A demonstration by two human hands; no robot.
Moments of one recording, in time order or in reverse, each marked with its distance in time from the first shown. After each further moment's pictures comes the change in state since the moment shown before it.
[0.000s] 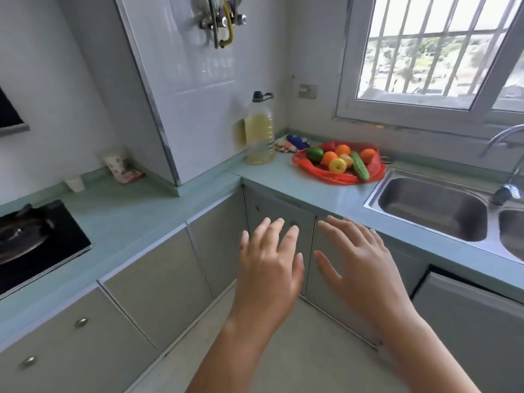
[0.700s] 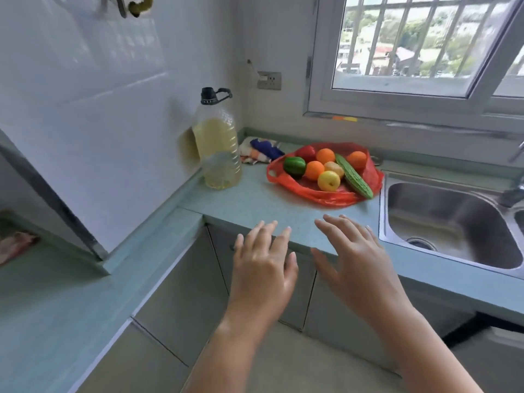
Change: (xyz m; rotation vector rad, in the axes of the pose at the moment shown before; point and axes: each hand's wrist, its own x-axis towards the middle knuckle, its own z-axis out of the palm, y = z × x) left_hand 0.231 -0.175 0.200 -0.238 -0.060 0.138; right_hand 0.243 0.069 0.186 -0.159 0.010 0.227
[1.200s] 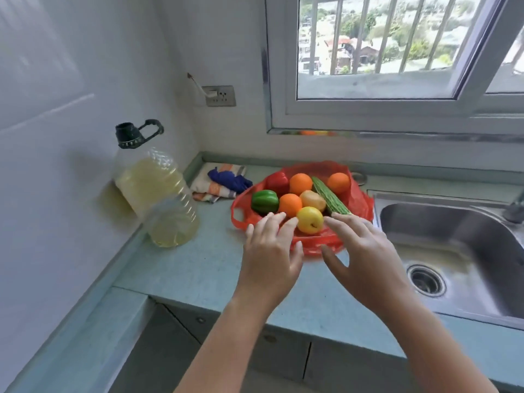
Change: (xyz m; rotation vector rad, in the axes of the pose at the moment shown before) left_hand 0.210 -0.026 0.163 -0.152 -0.182 0.115; right_hand 0.168 0.147 0.078 -0.025 0.030 0.138
